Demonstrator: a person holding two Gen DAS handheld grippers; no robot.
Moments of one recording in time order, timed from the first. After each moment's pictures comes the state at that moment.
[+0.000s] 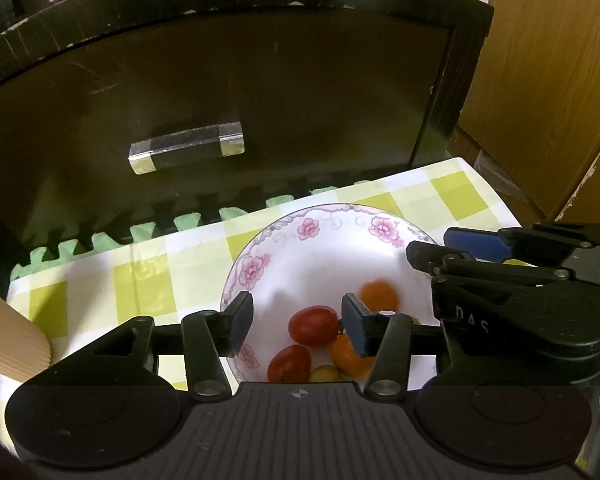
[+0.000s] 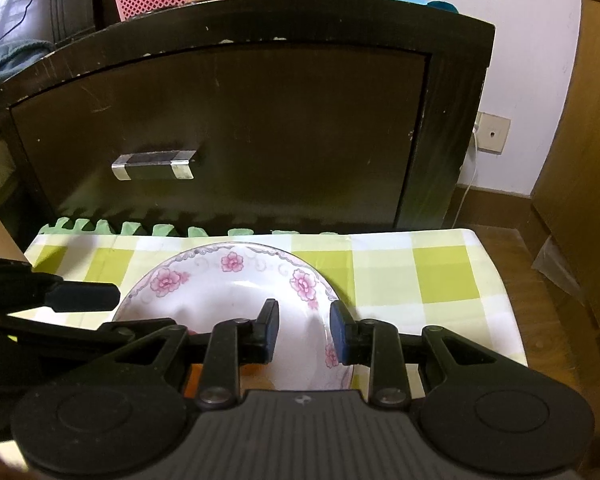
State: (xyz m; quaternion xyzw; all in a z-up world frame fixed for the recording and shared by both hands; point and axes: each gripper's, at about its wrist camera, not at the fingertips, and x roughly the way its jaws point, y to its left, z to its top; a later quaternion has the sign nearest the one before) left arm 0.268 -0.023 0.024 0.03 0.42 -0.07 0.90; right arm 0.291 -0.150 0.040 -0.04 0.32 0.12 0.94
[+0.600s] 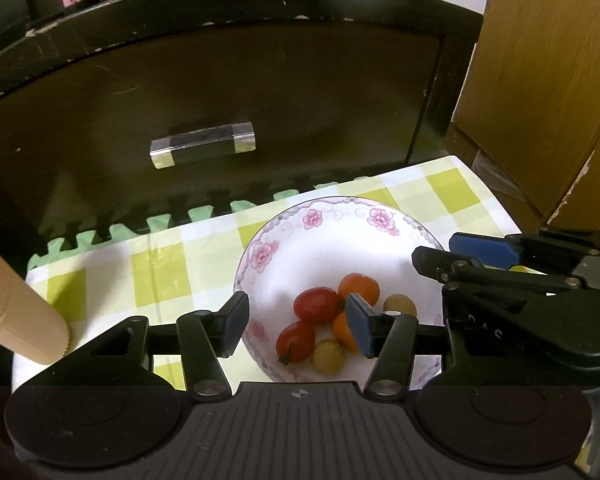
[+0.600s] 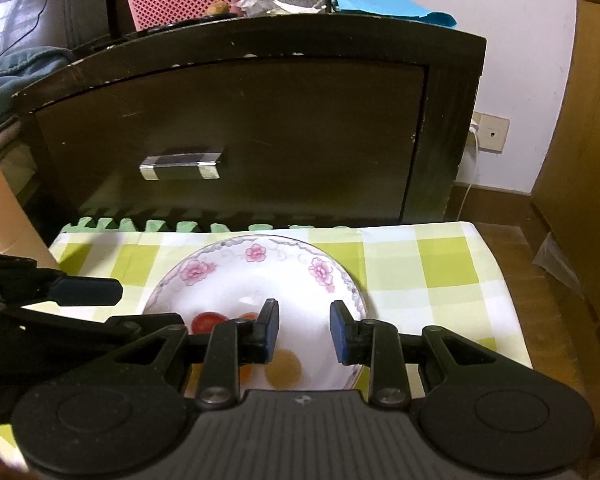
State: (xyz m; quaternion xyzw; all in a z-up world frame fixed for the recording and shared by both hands) left arm 0.244 -0.019 0.036 0.03 0.42 -0.07 0.91; right arm 0.257 -0.147 0.051 -0.03 0.32 0.13 0.94
